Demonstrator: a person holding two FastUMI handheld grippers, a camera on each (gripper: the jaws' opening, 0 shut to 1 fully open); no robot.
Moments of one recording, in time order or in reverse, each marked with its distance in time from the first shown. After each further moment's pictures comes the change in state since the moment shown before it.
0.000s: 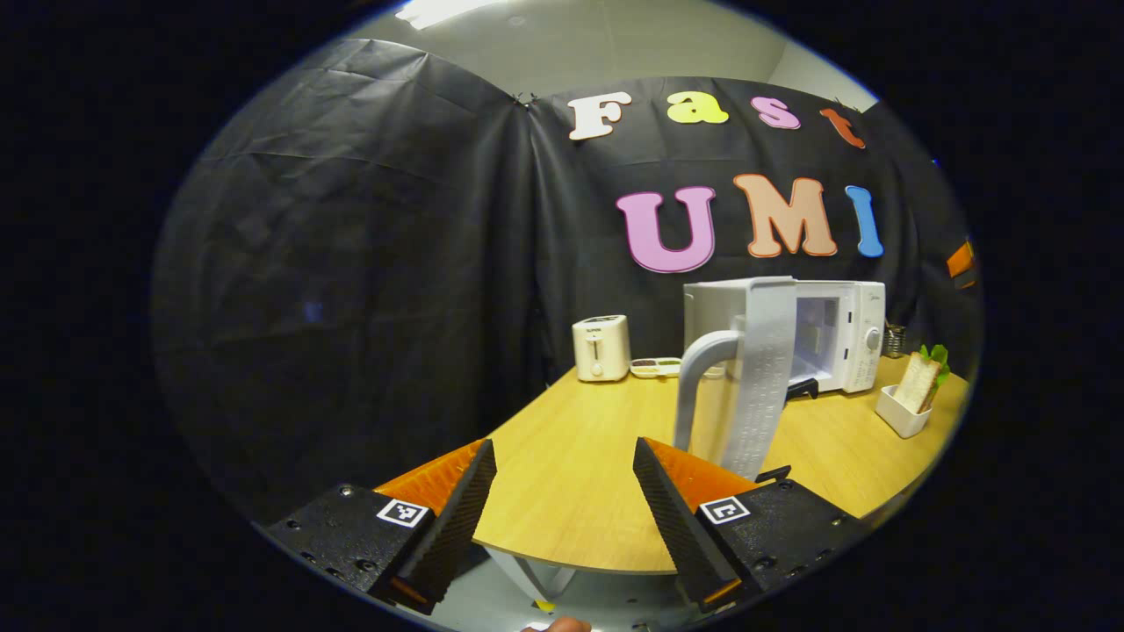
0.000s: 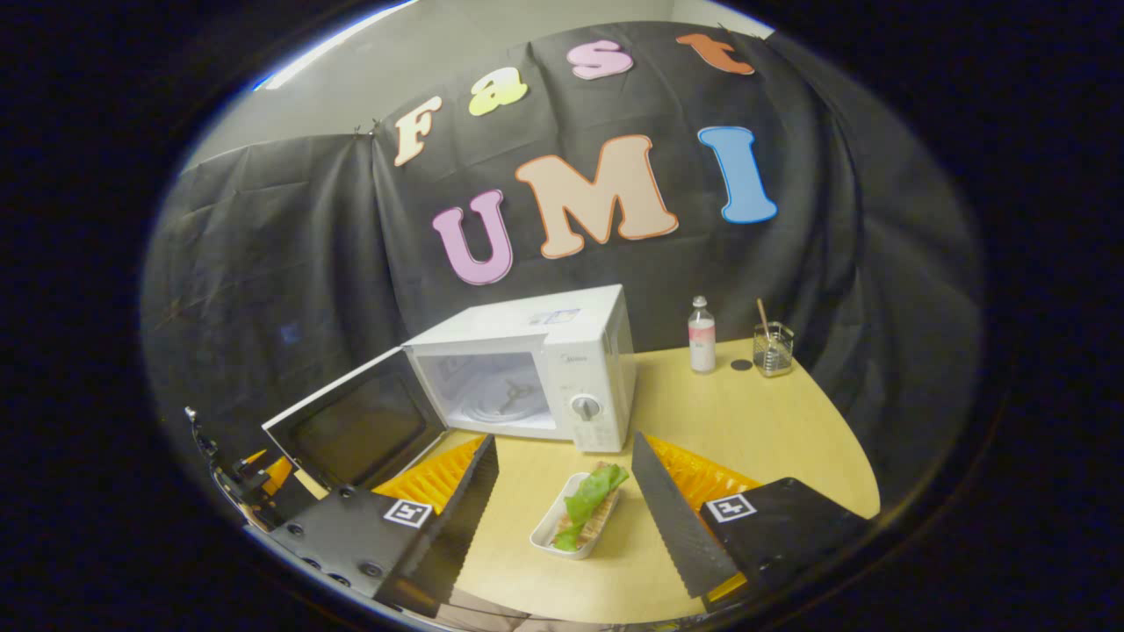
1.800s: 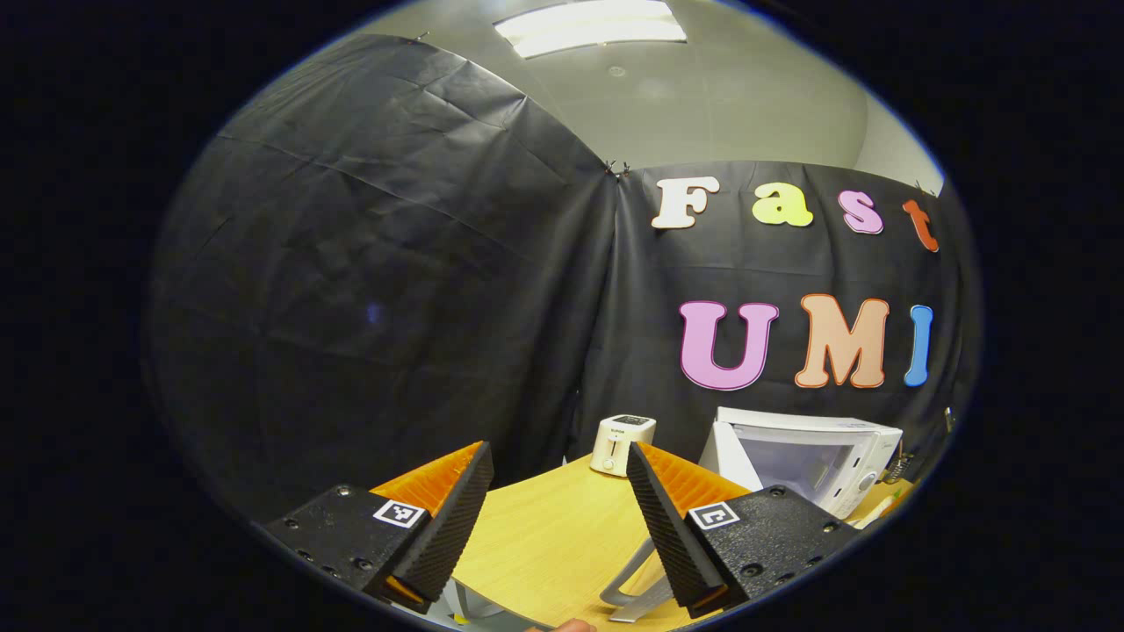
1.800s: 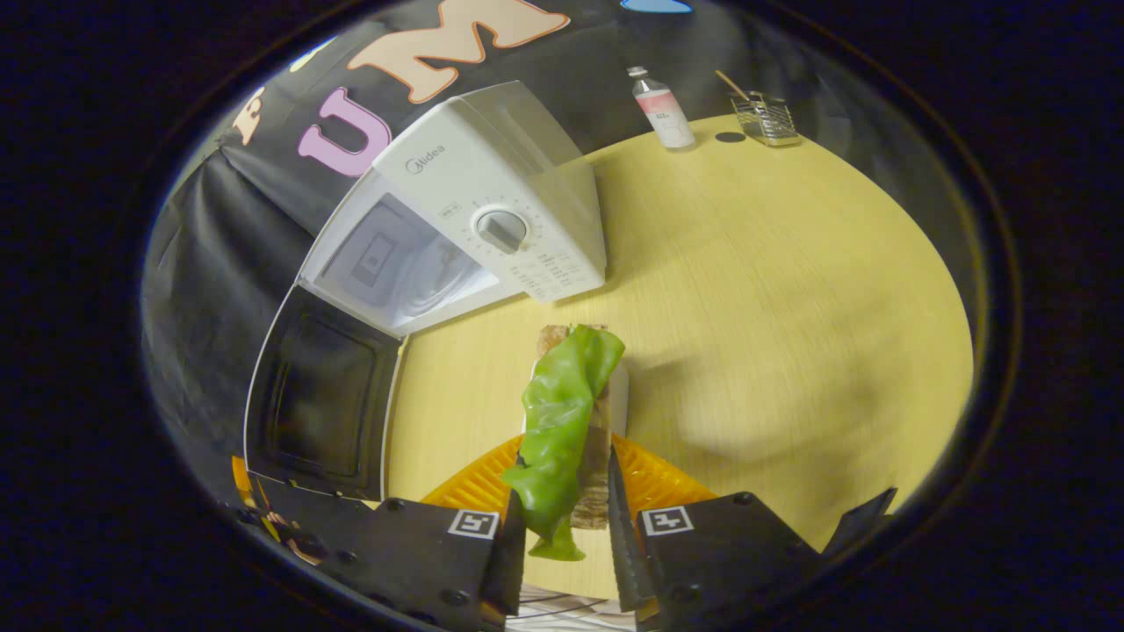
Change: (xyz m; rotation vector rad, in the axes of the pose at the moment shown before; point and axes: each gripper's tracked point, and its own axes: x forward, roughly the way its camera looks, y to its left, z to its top) left arm -0.014 -0.031 0.107 -0.251 -0.223 0.147; right arm 0.093 -0.024 -0.152 0.344 0.586 -0.048
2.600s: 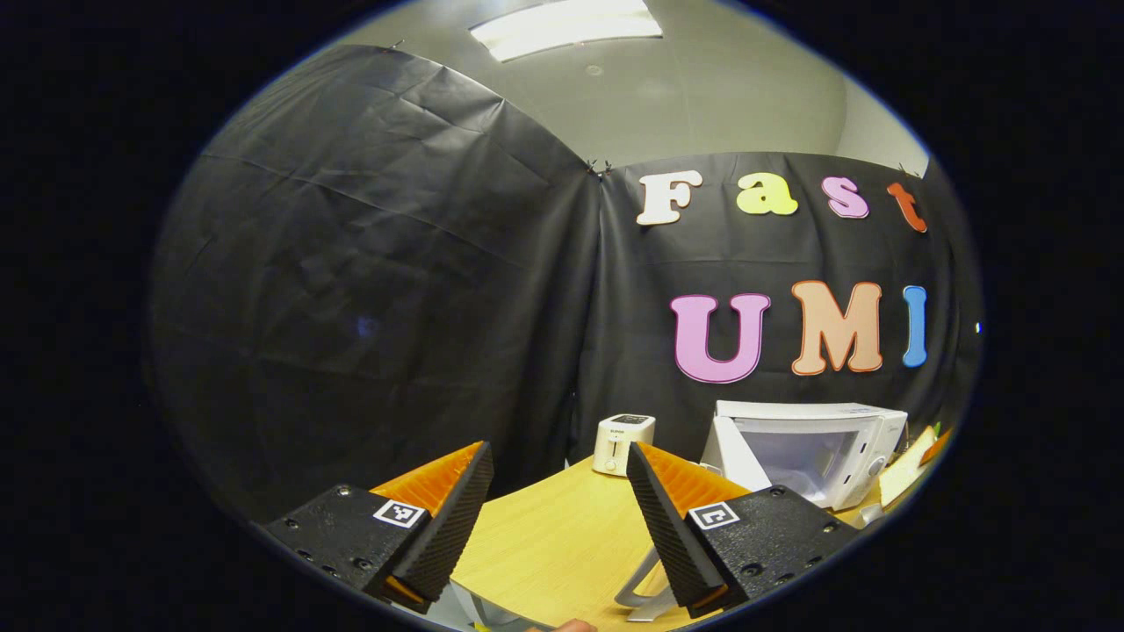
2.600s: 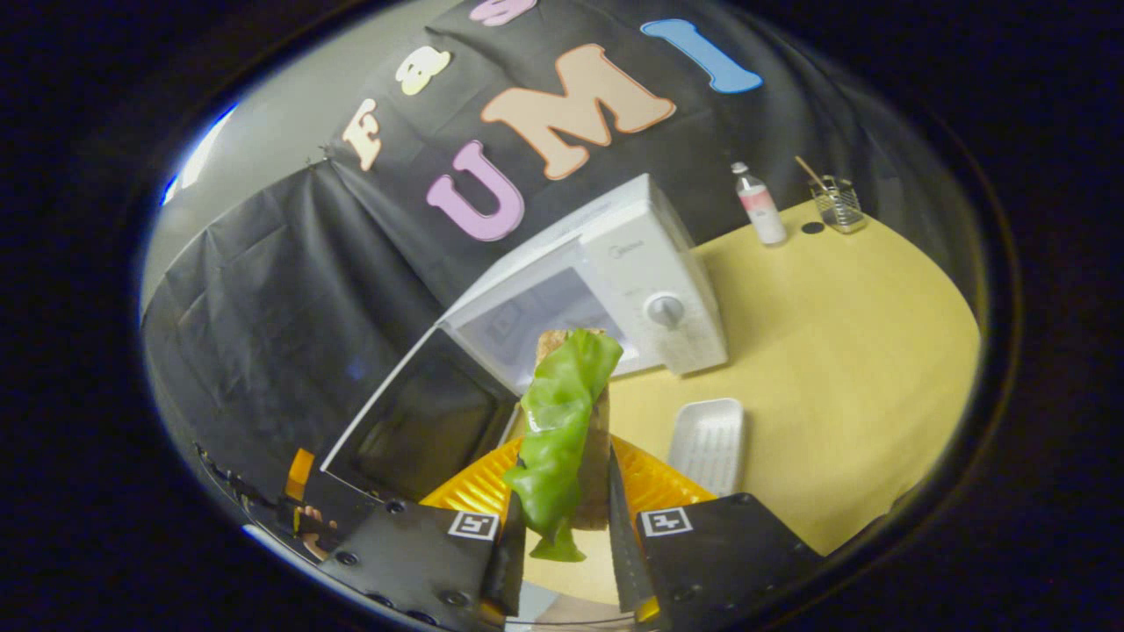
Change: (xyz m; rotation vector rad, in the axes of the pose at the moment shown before) left arm 0.016 -0.004 0.006 0.073 -0.019 -0.027; right arm -0.067 0.136 0.009 -0.077 -0.368 0.335
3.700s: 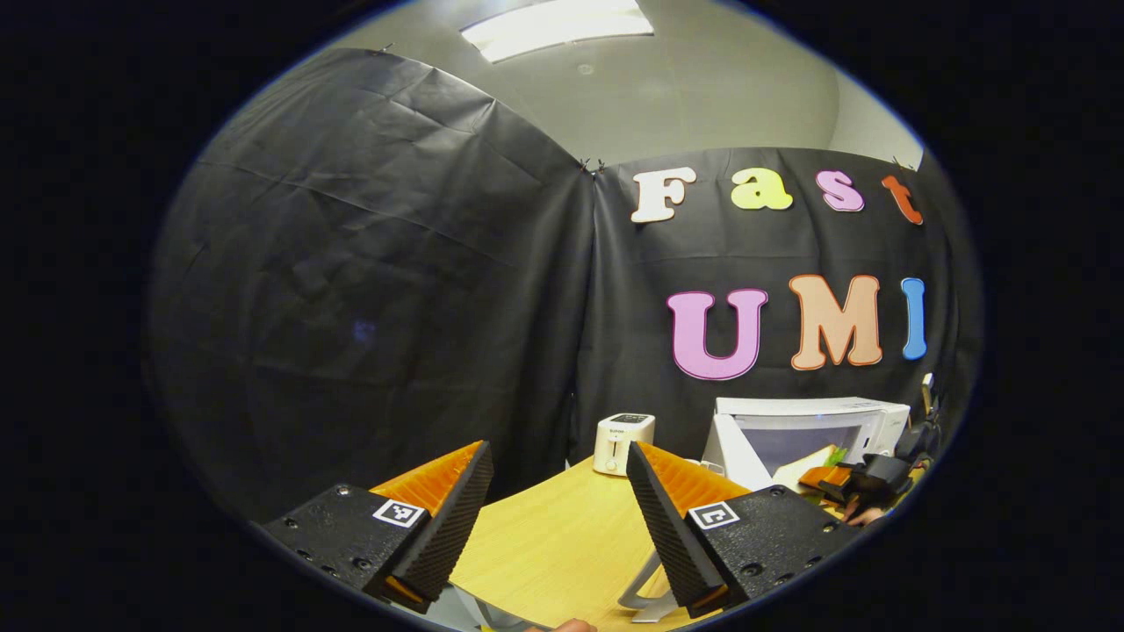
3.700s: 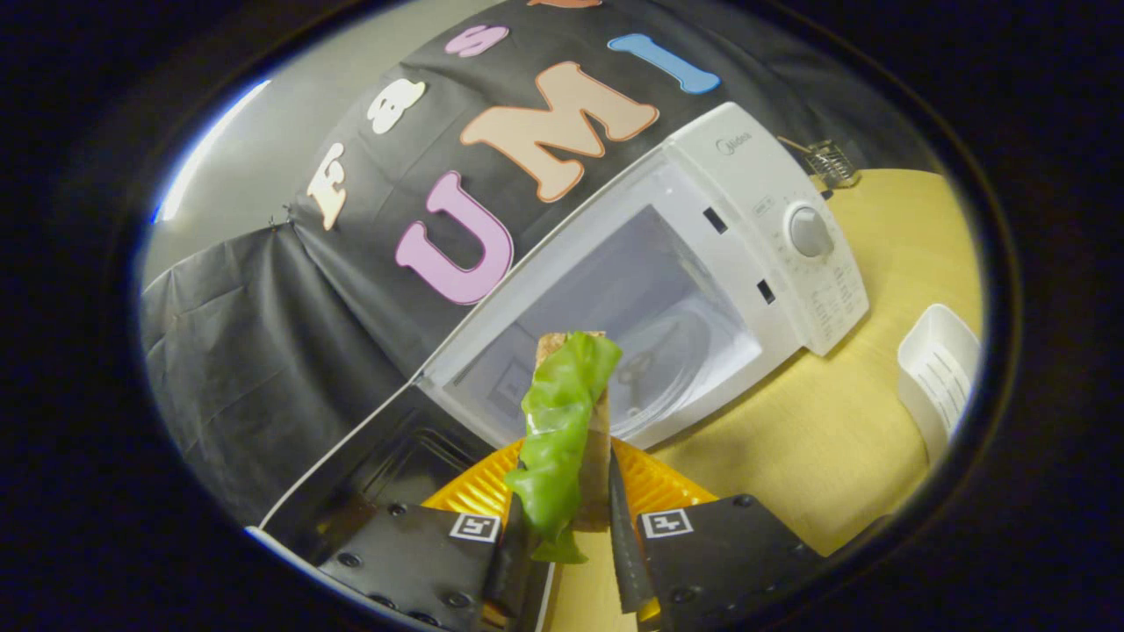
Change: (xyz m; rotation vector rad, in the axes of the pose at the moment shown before) left arm 0.007 0.006 -0.005 0.027 0.009 -0.003; right arm 0.220 0.057 -0.022 0.189 -0.315 -0.142
